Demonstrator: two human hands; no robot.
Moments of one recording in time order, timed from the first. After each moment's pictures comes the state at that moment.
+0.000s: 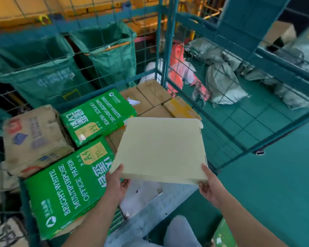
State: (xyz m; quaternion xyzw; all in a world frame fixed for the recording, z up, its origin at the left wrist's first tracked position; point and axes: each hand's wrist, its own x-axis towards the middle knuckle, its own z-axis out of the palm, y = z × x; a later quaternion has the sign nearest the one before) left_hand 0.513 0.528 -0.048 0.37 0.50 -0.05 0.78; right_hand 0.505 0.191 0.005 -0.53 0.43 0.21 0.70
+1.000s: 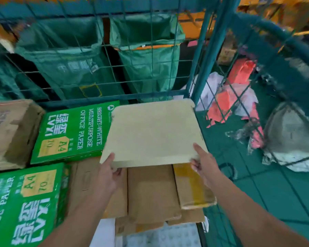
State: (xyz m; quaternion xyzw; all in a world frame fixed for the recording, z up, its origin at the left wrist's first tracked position) left_hand 0.901 0.415 -0.125 0.25 0.56 0.16 0.78; right_hand 1.072 0.158 -0.102 -0.64 0.25 0.28 0.67
